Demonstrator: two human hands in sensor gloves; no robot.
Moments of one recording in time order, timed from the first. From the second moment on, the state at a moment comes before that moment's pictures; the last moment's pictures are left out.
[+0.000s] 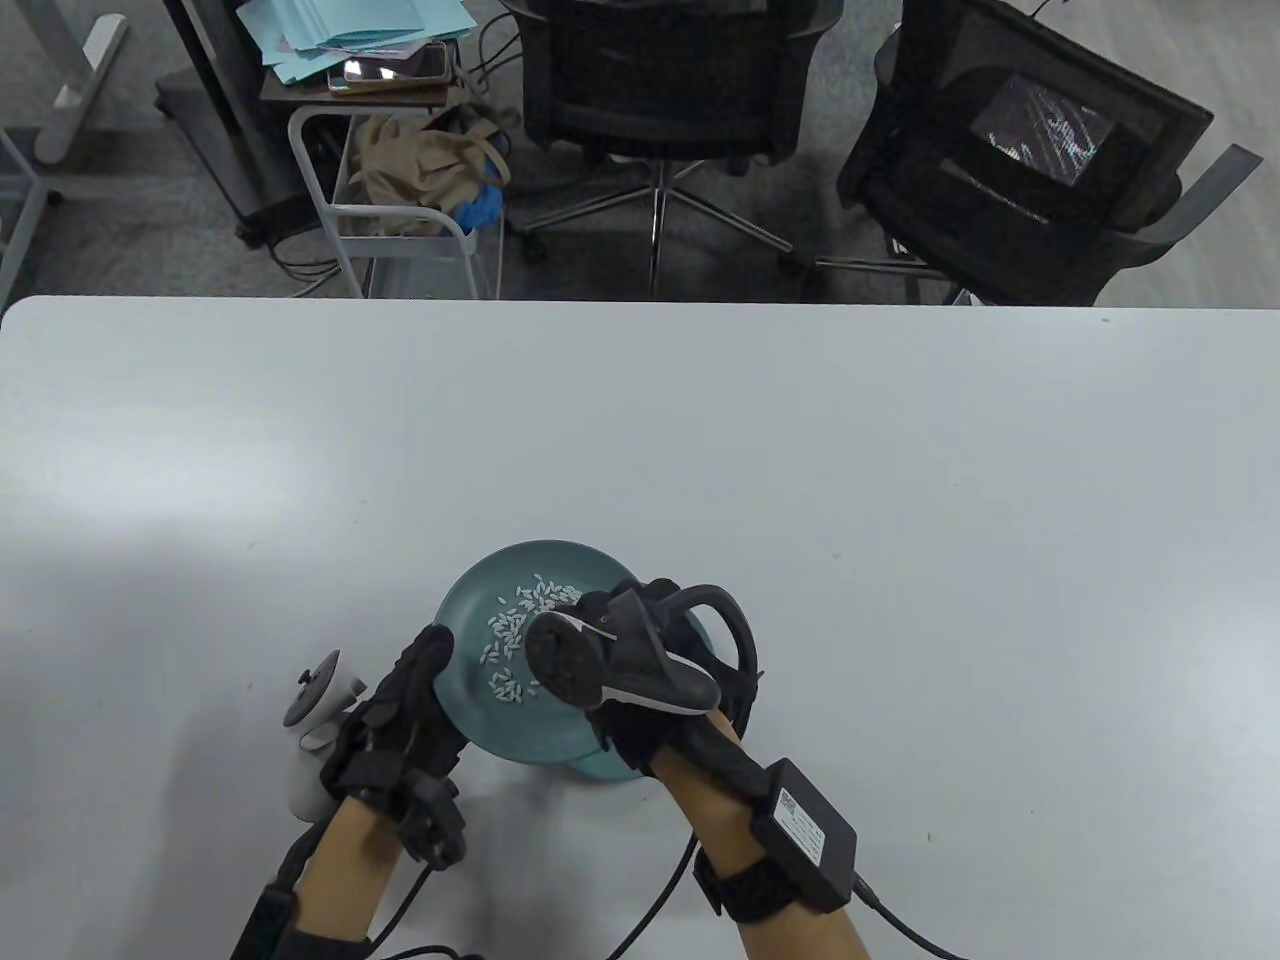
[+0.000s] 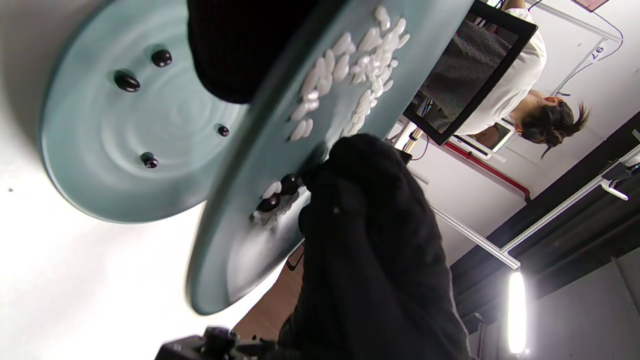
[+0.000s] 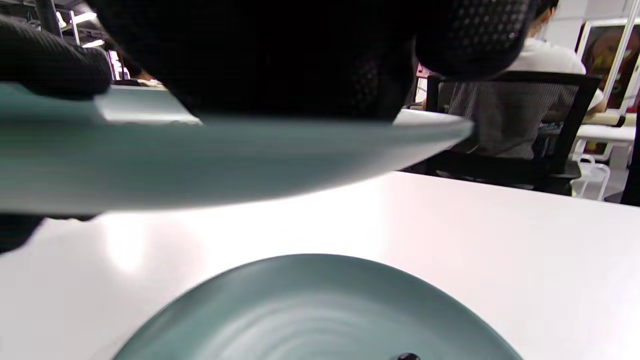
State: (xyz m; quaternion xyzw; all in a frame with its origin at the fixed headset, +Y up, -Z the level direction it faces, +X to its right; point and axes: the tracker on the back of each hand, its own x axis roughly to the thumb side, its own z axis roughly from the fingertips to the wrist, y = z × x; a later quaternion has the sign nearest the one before) left_hand -0.227 -0.758 -0.178 -0.28 0.06 0.81 0.50; right_hand -0.025 -0.619 -0.211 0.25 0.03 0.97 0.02
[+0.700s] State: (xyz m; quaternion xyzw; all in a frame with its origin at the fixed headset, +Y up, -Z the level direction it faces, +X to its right) left_hand -0.226 -0.758 -0.177 -0.28 0.06 0.81 0.52; right_hand -0.032 -0.632 -0.211 0.26 0.04 0.96 0.00
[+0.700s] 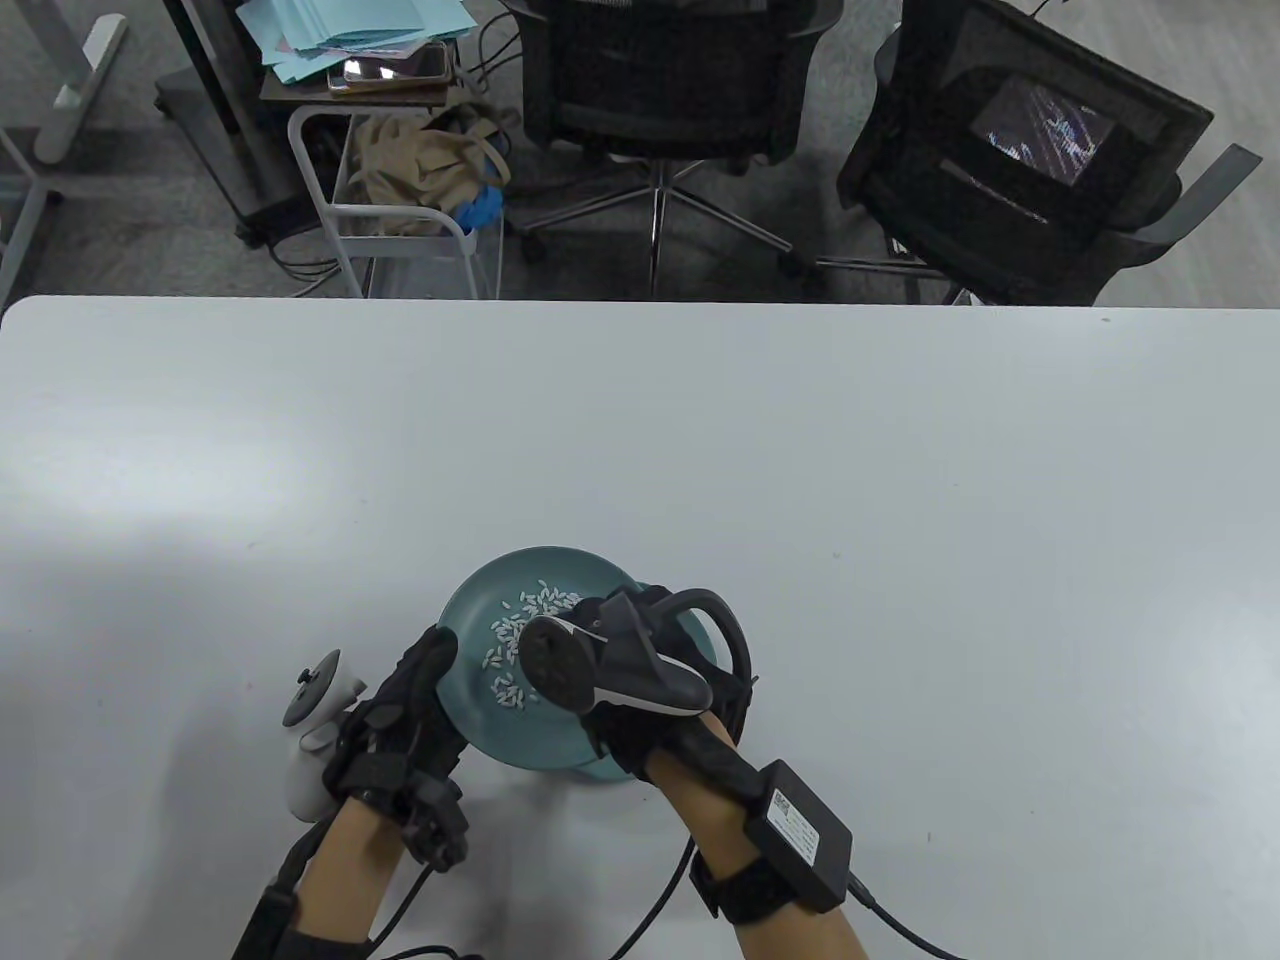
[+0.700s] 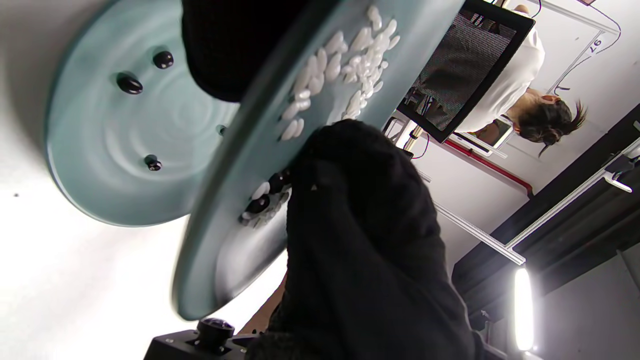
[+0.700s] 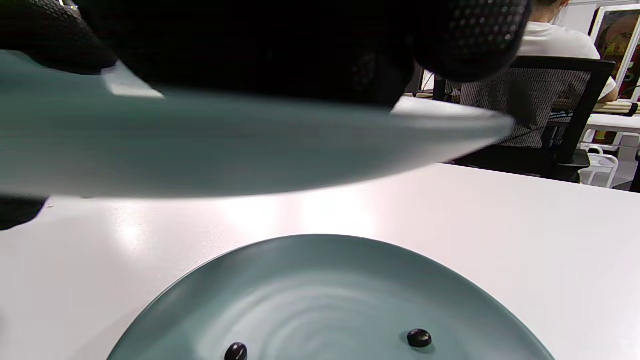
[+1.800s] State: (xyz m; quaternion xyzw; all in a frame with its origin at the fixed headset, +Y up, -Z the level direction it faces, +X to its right) left_hand -0.247 -0.752 -0.179 -0.23 0.07 0.83 0.49; right_hand 0.009 -0.587 -0.199 0.19 -0.20 0.95 0.14
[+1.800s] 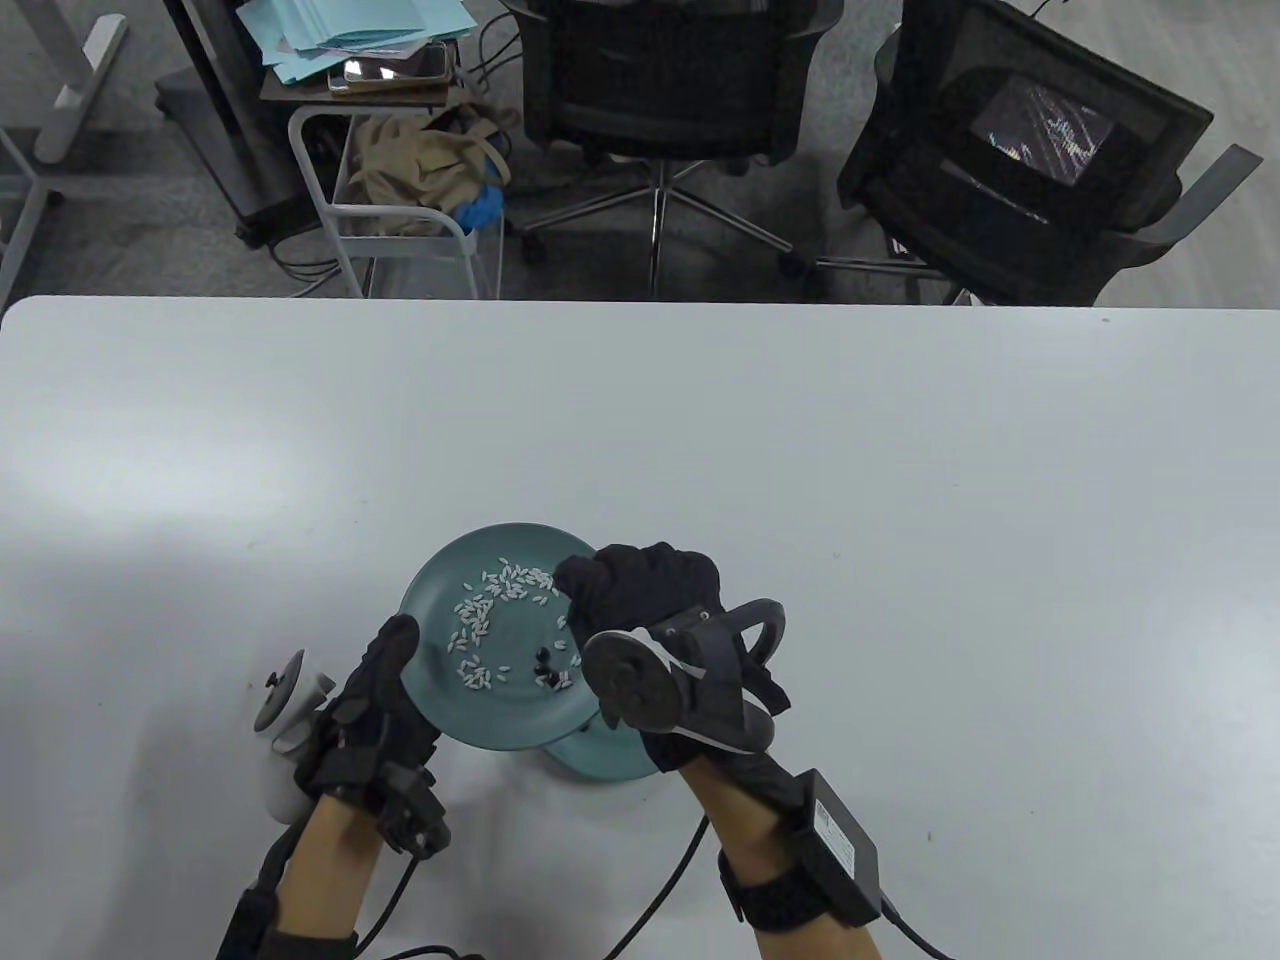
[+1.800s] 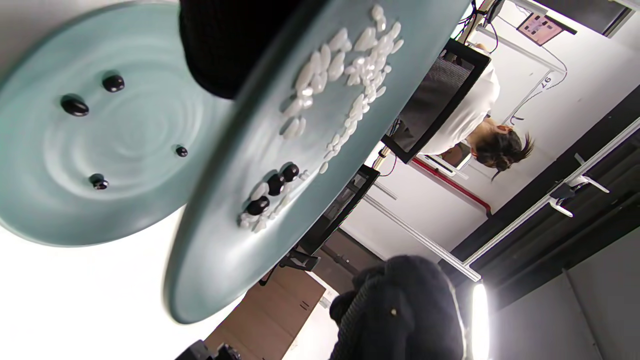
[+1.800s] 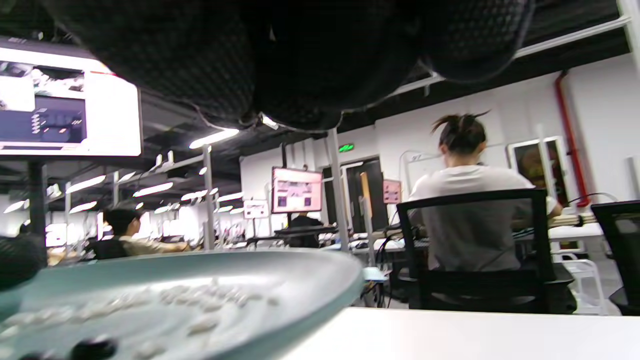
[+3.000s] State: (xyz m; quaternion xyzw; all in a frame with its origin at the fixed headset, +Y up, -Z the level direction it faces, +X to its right) left_hand -0.256 -0.755 -0.180 -0.22 0.08 0.84 0.48; right_hand 0.033 -0.643 -0.228 0.14 -0.10 0.98 0.08
